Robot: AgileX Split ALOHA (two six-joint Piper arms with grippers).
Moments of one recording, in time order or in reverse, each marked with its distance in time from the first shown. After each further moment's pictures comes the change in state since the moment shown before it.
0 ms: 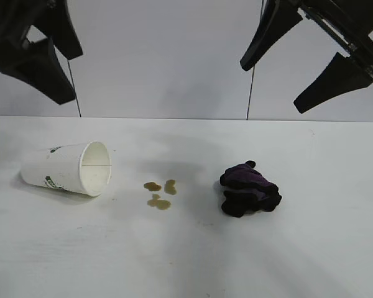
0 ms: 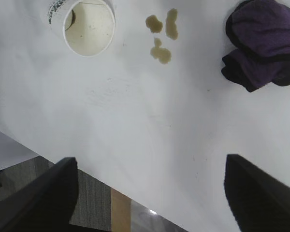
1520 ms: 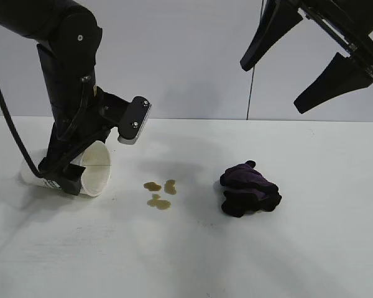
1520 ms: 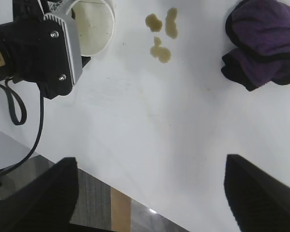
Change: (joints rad) left arm -0.092 0.369 -0.001 0.459 -0.181 -0.194; right arm 0.000 0.000 0.000 0.000 0.000 0.000
